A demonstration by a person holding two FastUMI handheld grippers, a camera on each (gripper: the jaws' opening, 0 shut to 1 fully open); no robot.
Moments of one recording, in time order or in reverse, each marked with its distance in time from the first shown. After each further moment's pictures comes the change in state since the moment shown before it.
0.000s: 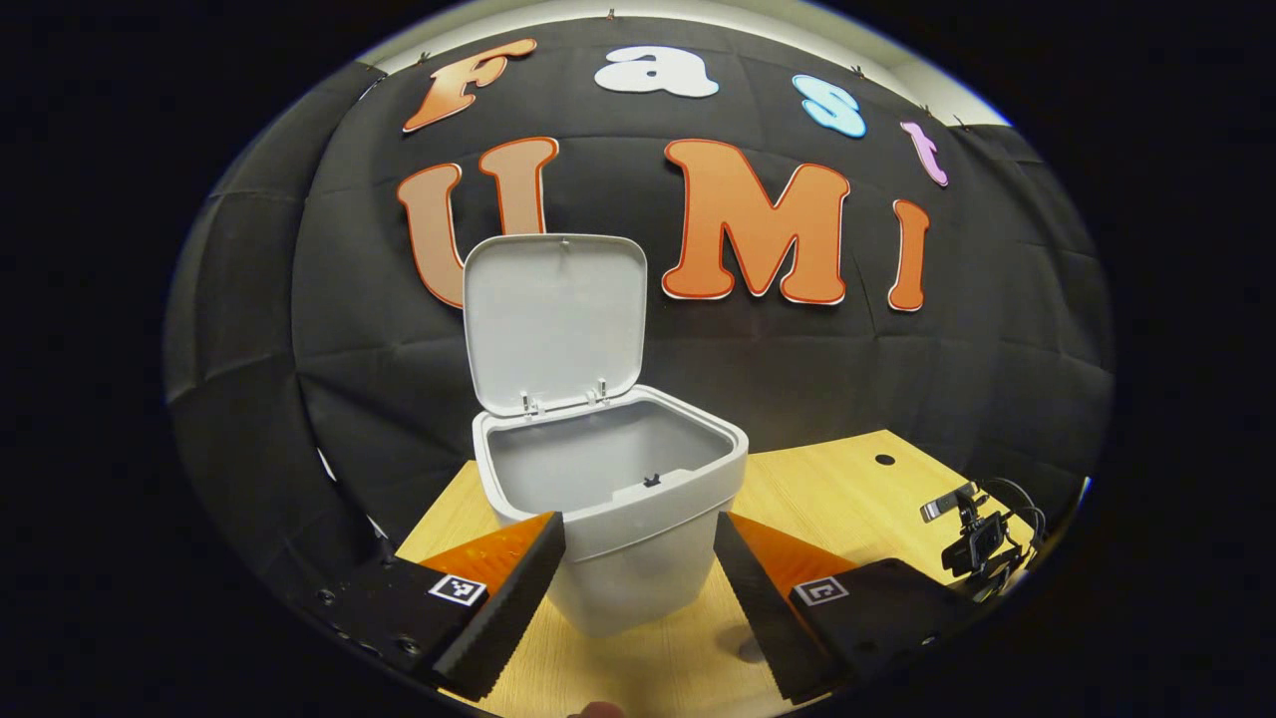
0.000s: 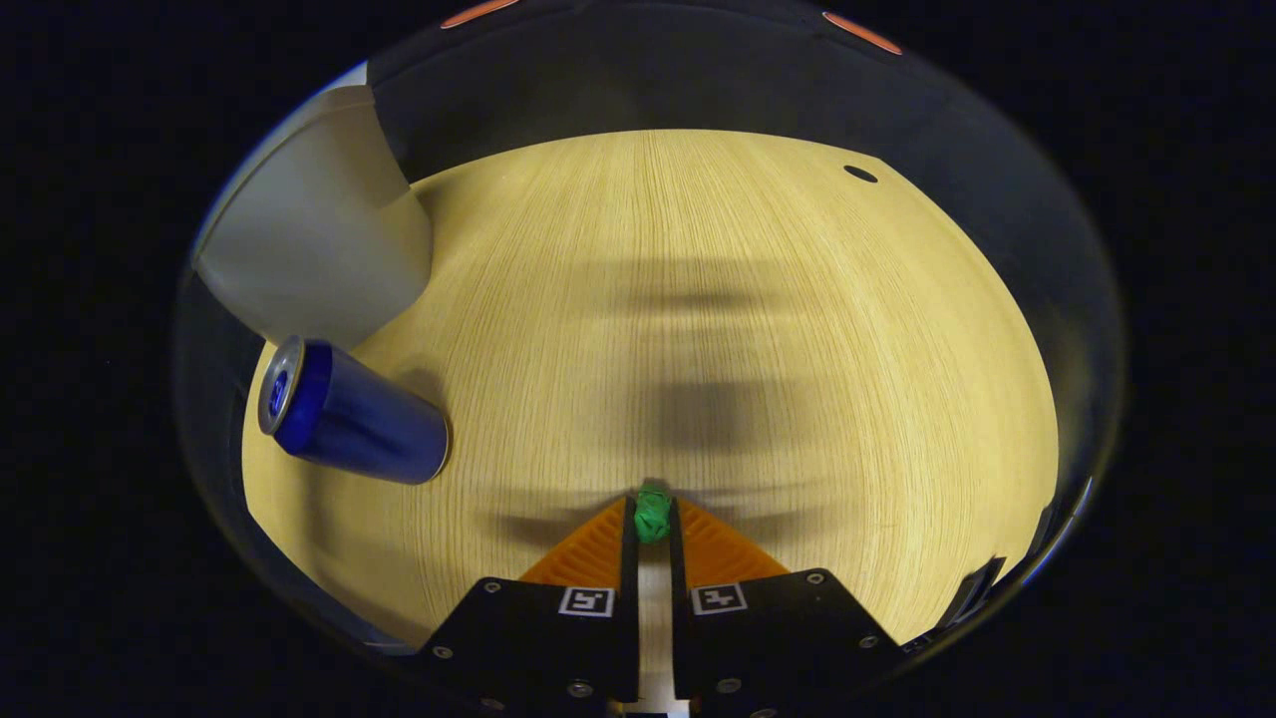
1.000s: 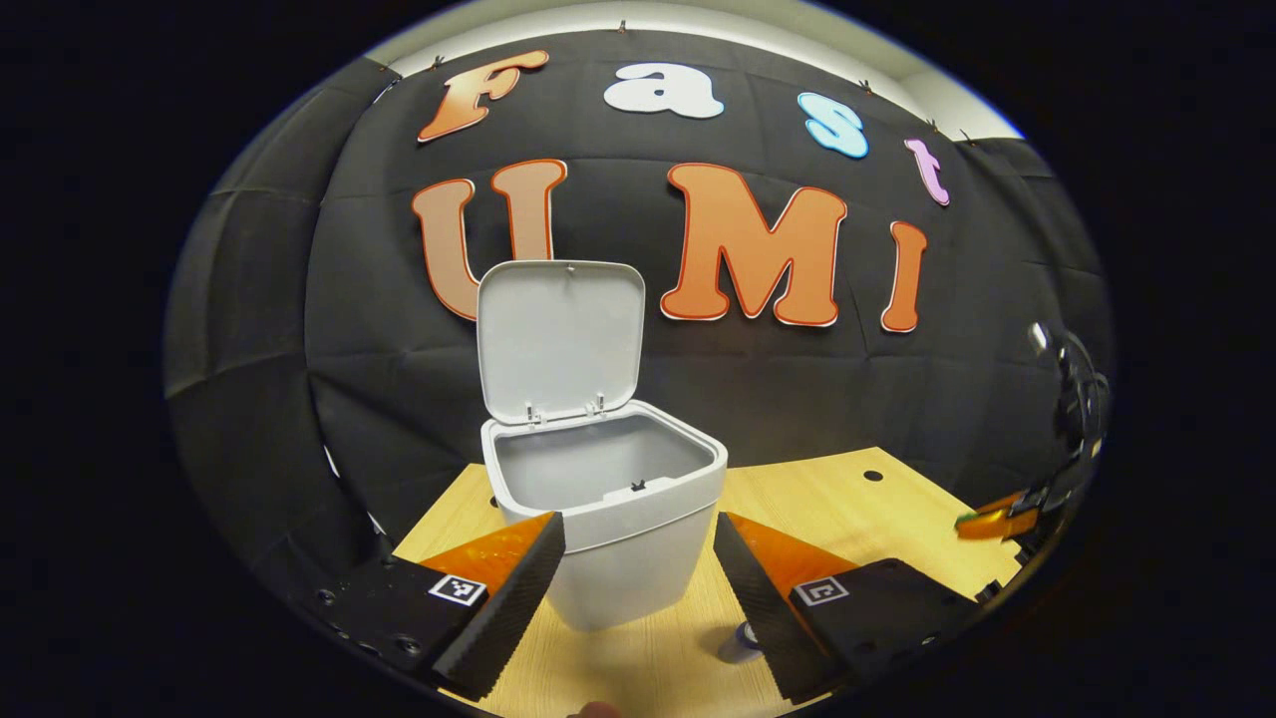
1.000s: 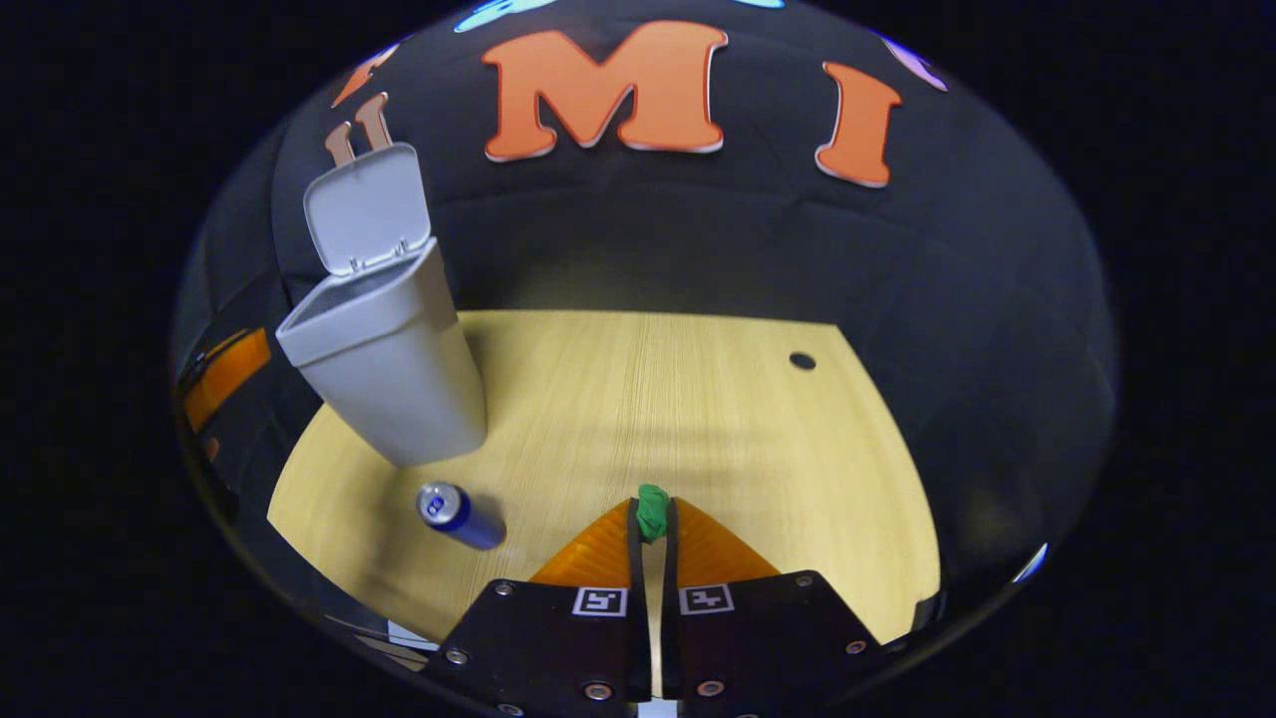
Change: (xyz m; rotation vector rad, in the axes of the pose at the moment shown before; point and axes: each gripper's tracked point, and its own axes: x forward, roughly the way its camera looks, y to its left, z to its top) left arm -0.035 -0.013 0.019 -0.026 -0.042 0.007; right arm -0.240 -0.095 0.229 -0.122 -0.473 -0.004
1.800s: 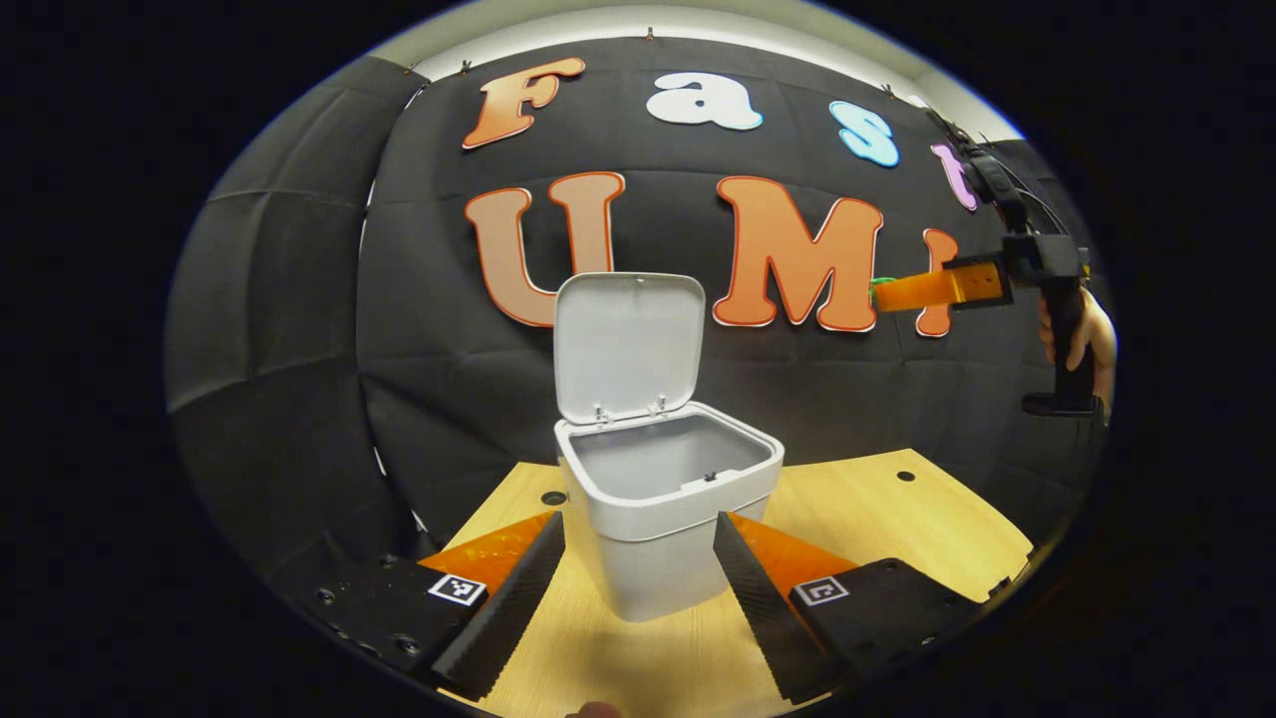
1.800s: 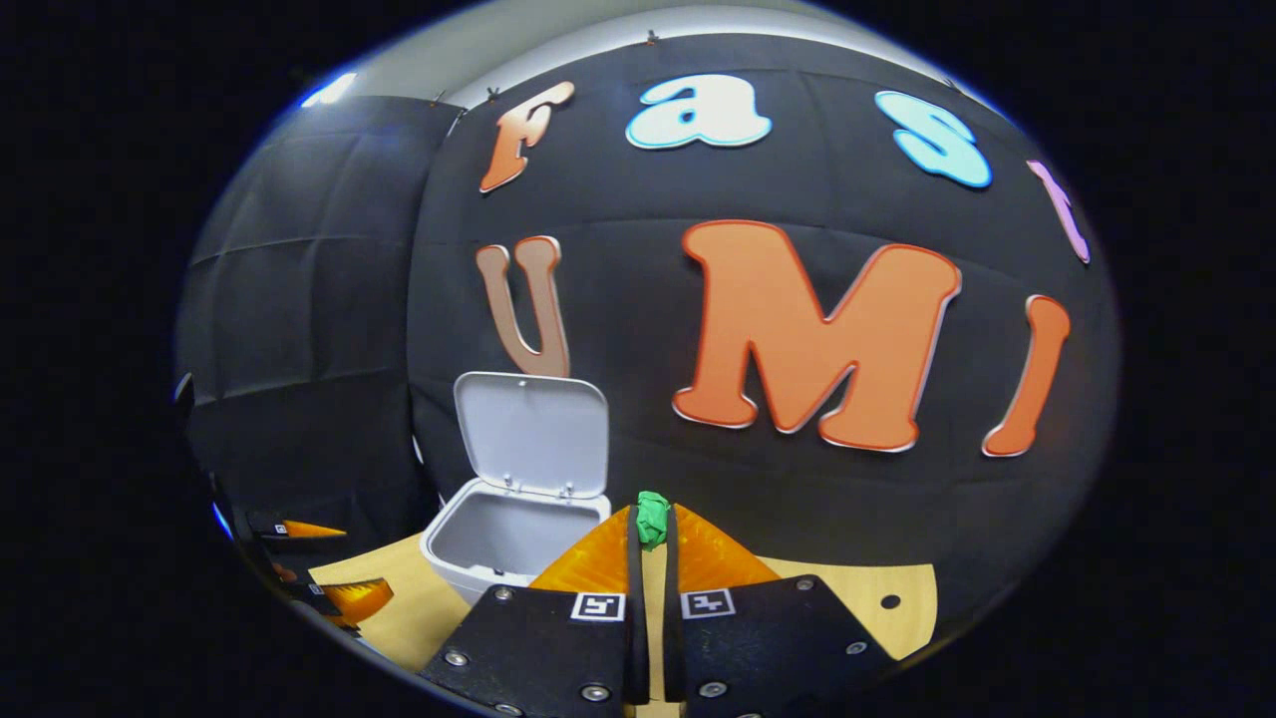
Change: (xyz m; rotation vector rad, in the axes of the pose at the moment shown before) left arm -0.041 0.071 -0.004 -0.017 0.008 0.129; right arm -0.021 0.202 0.247 -0.204 -0.462 0.362
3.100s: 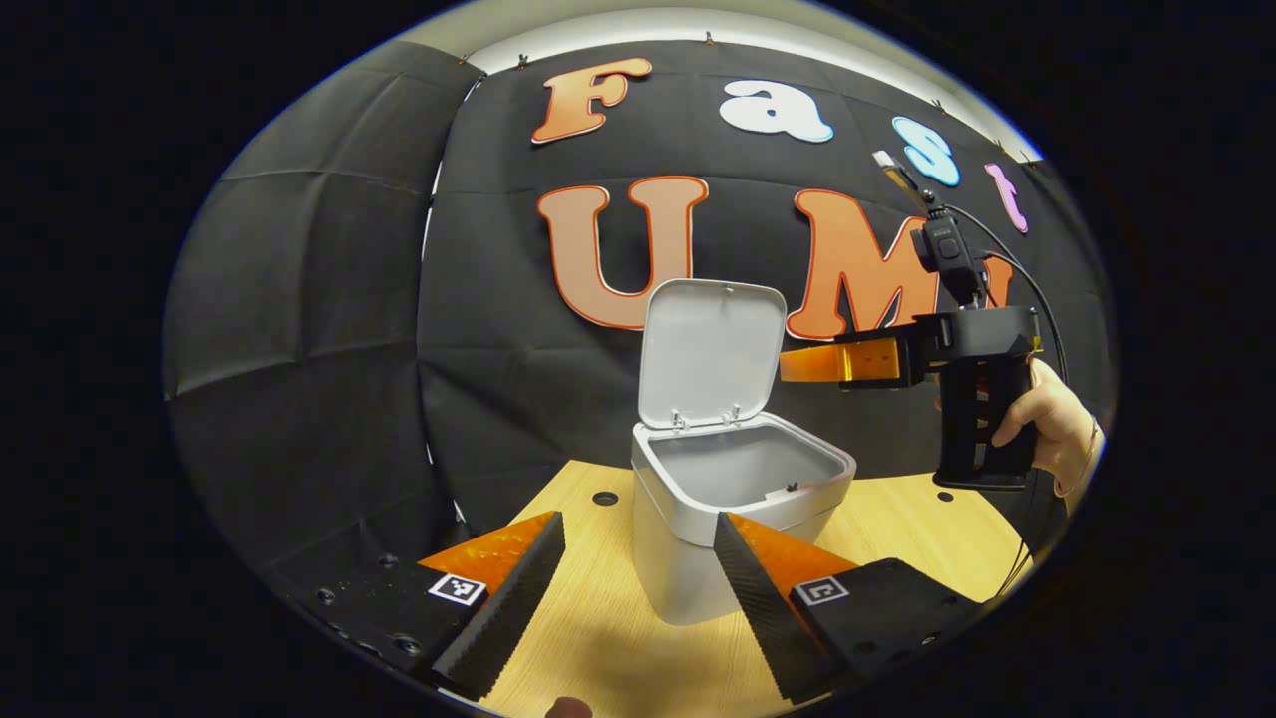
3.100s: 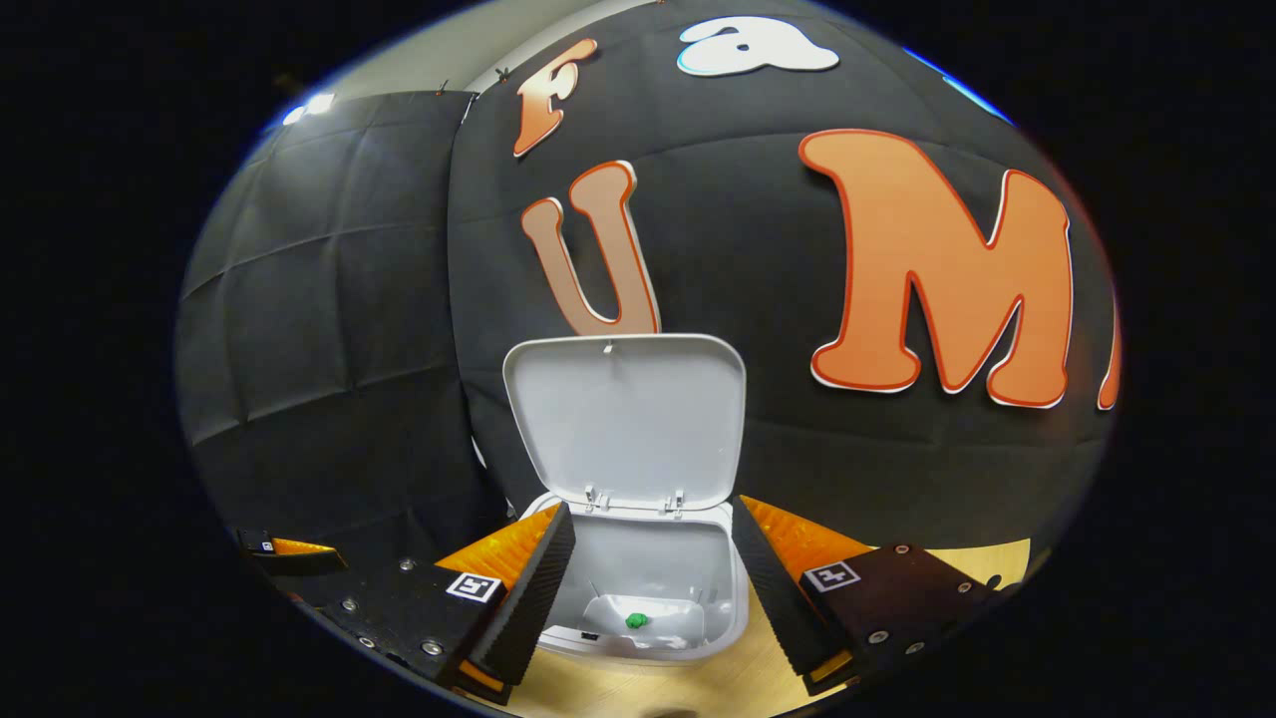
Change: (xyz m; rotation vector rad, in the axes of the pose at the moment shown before) left arm -0.002 0.046 0.010 -0.051 -0.019 0.106; right arm 0.082 0.068 -0.027 0.096 0.036 0.145
